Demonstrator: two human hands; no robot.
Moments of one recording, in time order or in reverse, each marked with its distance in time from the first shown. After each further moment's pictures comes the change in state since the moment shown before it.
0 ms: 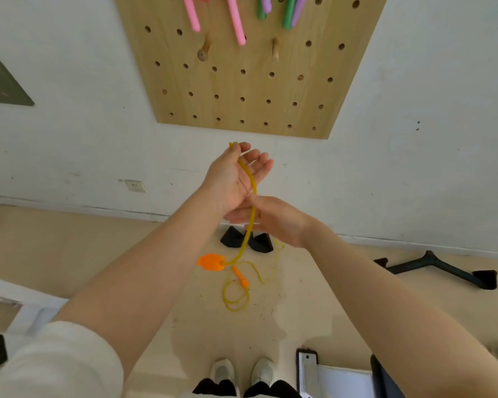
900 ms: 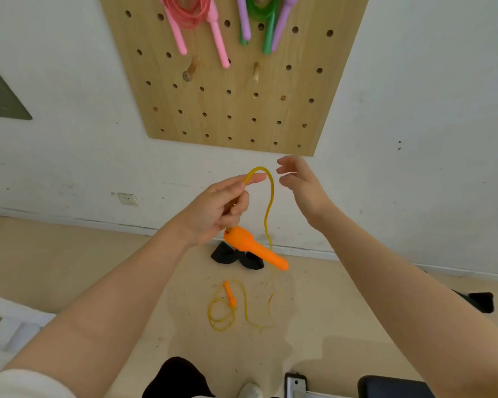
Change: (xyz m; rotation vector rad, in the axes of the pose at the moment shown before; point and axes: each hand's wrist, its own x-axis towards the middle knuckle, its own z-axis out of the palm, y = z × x) left_hand -0.026 -0.020 -0.010 0.668 -0.449 0.010; right_hand -0.038 -0.046 -0.067 -0.373 0.645 -0.256
